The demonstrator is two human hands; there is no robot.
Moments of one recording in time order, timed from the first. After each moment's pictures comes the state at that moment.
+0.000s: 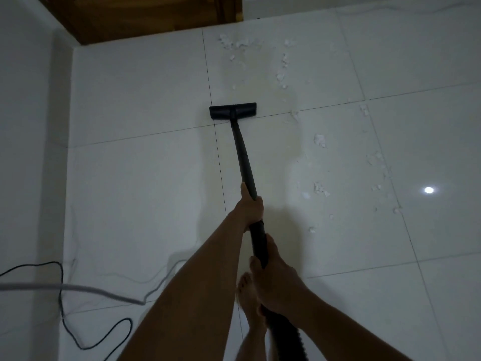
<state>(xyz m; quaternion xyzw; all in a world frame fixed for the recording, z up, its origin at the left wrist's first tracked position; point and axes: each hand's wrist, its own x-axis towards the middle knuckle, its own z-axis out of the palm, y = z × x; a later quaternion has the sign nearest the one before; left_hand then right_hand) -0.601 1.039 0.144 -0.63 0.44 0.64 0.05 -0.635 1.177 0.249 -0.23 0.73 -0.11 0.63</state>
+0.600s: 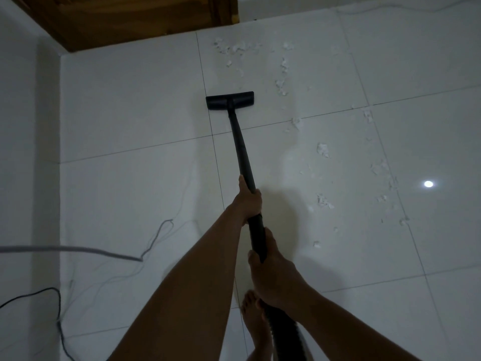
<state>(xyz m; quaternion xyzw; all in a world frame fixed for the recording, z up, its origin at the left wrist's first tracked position) -0.626 0.945 0.132 -0.62 0.46 0.63 0.05 -0.656 1.086 0.232 -0.24 0.74 -0.09 0.62</state>
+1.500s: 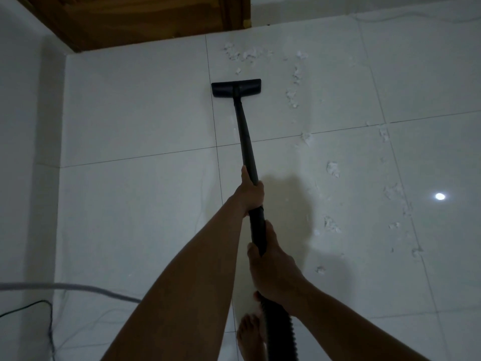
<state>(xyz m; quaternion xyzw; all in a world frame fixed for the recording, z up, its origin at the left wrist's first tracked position) -0.665 0.849 0.111 -0.63 0.46 0.62 0.05 -0.698 0.990 0.210 -0.22 0.73 -0.10 0.64</state>
